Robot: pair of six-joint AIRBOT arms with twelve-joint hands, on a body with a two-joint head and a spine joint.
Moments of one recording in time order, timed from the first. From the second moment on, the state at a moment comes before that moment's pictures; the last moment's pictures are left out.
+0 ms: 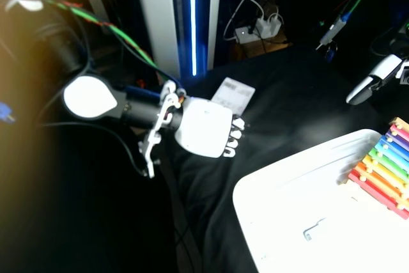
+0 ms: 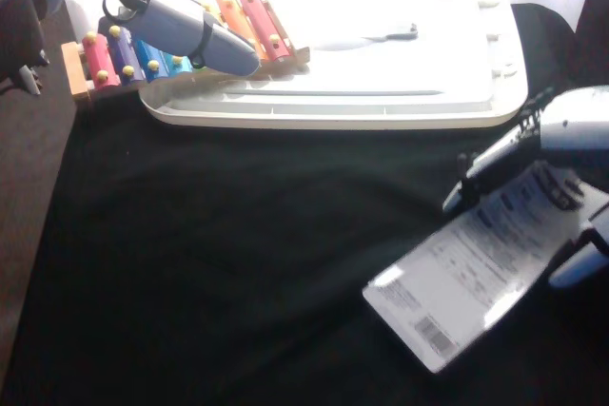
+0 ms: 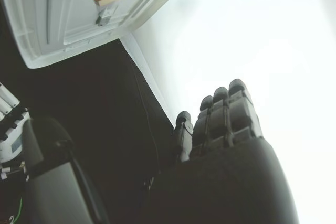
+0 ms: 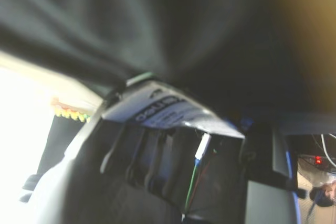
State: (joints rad) left arm 0.43 -1.11 1.38 0.00 -0.44 1.08; right arm -0.74 -1.02 1.40 -1.06 0.72 0.33
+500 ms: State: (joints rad) left arm 0.43 -1.13 1.38 0.00 -0.43 1.08; right arm -0.59 -1.00 1.44 -1.02 0.69 0.24
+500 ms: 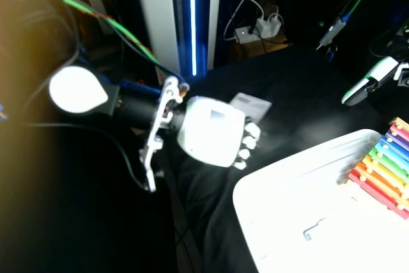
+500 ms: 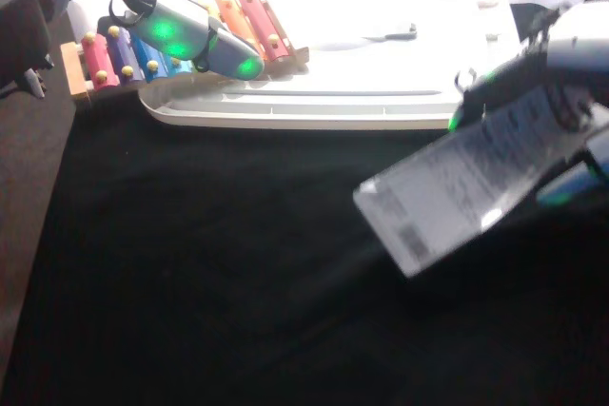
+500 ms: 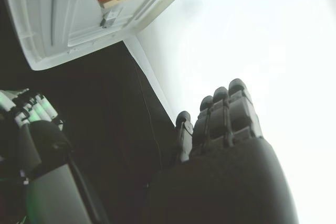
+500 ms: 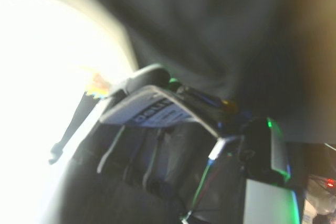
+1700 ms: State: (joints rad) left arm 0.43 -1.12 1.36 0.01 -0.43 1.08; right arm -0.28 -1.26 1.76 -1.16 0.37 0.30
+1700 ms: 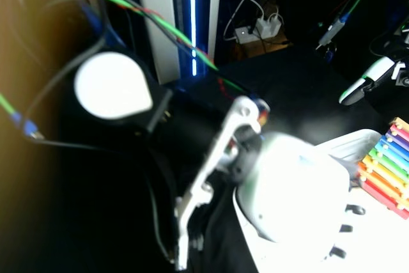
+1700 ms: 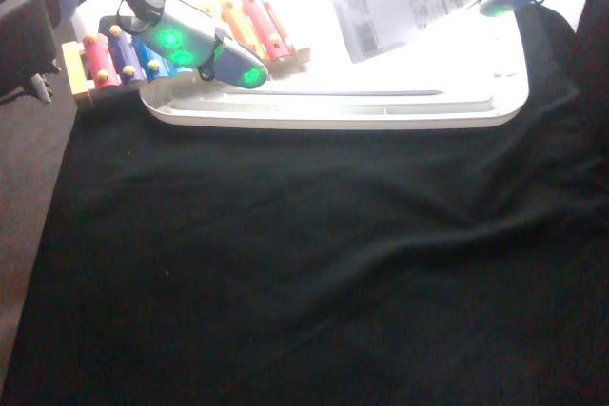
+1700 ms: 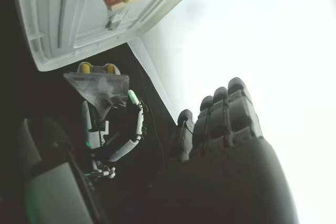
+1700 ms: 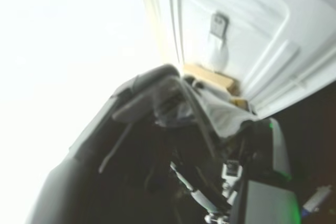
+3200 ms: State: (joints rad) left arm 0.43 -1.10 1.32 0.02 -0.45 1.09; right arm -0.44 -1.49 2.04 -1.13 0.34 0.46
